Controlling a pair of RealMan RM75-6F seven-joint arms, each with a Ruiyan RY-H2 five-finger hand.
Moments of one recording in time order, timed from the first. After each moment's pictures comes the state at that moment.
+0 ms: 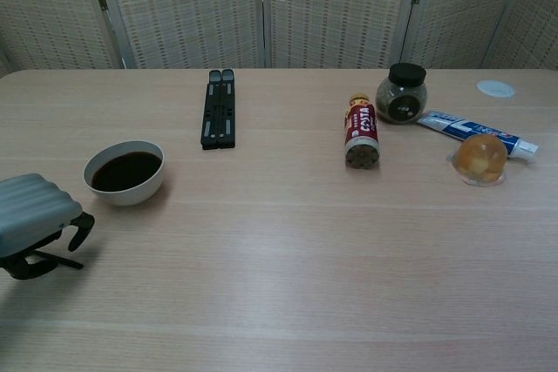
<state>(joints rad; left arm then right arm) -0.51 -1.50 0.06 -1.52 1.16 1.04 0.89 0.03 -1.11 0.07 -1.62 -1.48 1.53 -0.09</state>
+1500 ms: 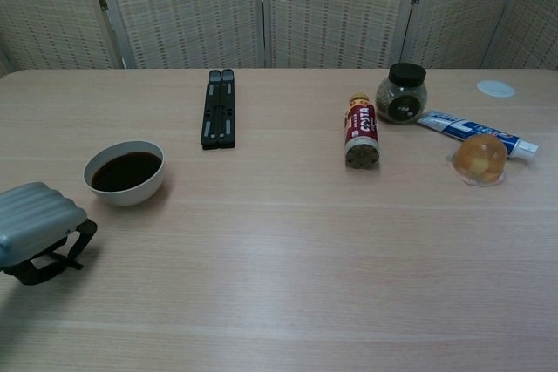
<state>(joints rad) -0.49 -1.56 0.06 -1.45 1.15 1.06 0.86 0.03 -1.09 0.07 -1.65 -1.48 1.53 -0.11</state>
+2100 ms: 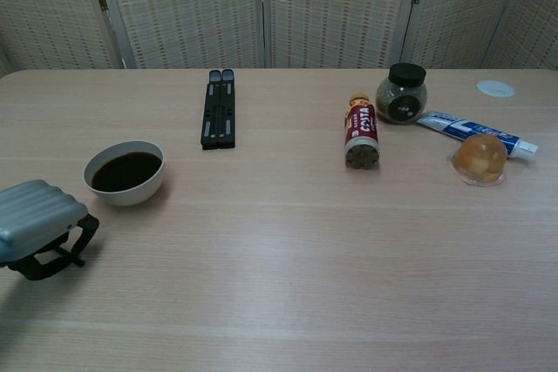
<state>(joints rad) -0.49 -1.58 0.06 -1.41 1.17 1.06 0.78 0.02 -1.09 0.07 -1.66 -1.49 1.54 -0.11</state>
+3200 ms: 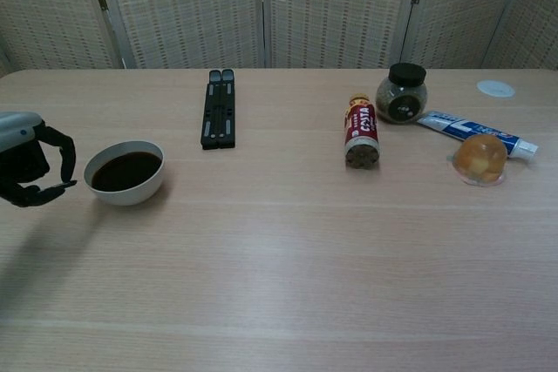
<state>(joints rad) -0.46 -1.37 -0.09 -1.60 1.21 1.09 0.29 0.02 -1.10 0.07 -1.65 -1.50 1.56 -0.11</state>
